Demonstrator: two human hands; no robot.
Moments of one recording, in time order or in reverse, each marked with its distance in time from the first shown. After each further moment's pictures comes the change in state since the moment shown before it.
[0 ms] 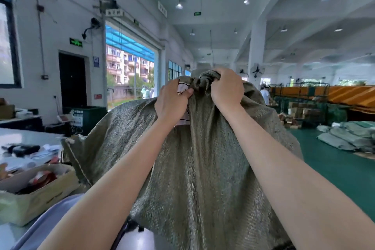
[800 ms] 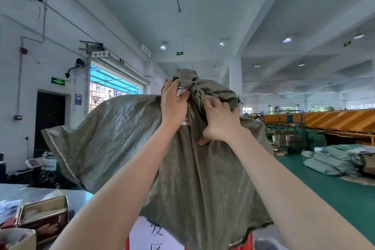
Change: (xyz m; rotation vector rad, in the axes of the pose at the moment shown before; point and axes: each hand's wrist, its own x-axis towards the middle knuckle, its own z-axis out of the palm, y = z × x) left_hand 0.069 0.077 0.039 -0.351 0.186 0.357; right_hand 0.041 0.021 -0.050 -0.651 -0.381 -0.175
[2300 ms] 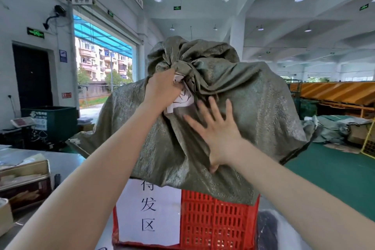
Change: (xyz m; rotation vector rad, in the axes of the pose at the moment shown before) left_hand 0.005 -0.157 0.043 0.473 -0.371 -0.077; right_hand 0.038 0.012 0.158 -0.506 -0.225 -0.266
